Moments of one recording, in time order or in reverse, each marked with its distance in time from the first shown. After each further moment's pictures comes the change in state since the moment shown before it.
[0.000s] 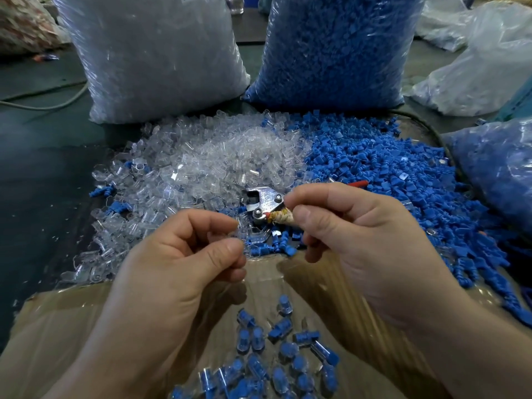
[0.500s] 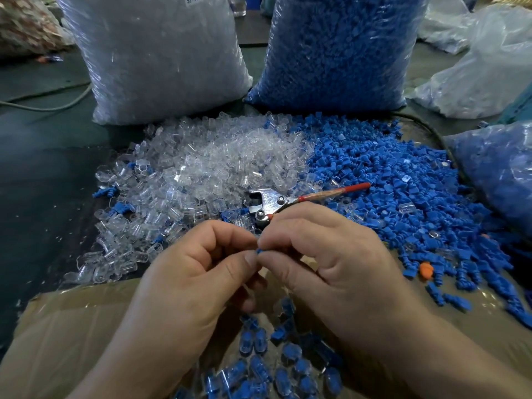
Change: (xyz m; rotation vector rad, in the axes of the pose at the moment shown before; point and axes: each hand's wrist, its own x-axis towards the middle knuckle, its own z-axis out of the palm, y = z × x) left_hand -0.005 -0.001 0.010 0.145 -0.102 0.039; right_hand -0.004 0.007 0.021 -0.522 -0.059 -0.504
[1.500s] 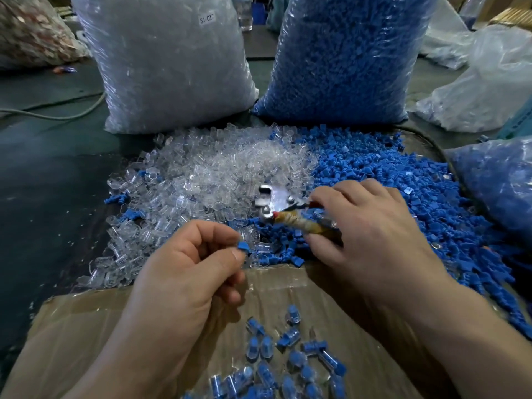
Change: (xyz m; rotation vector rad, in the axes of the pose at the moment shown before) left_hand 0.005 0.010 -0.007 -0.032 0.126 -0.055; right_hand 0.021 0.026 -0.027 -0.788 -0.199 0.255
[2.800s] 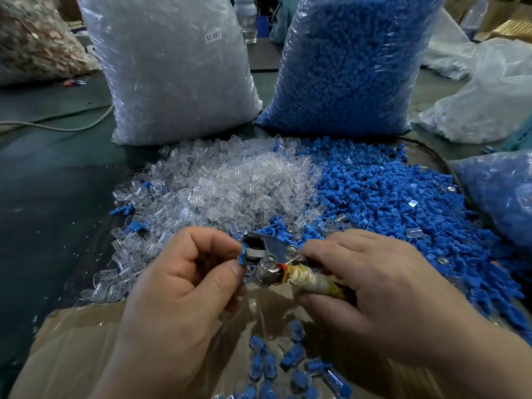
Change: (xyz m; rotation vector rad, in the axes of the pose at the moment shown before) left_hand -0.012 0.012 0.002 0.255 0.081 0.228; right_hand -0.027 -0.003 -0.018 0.199 -0.038 -0.264
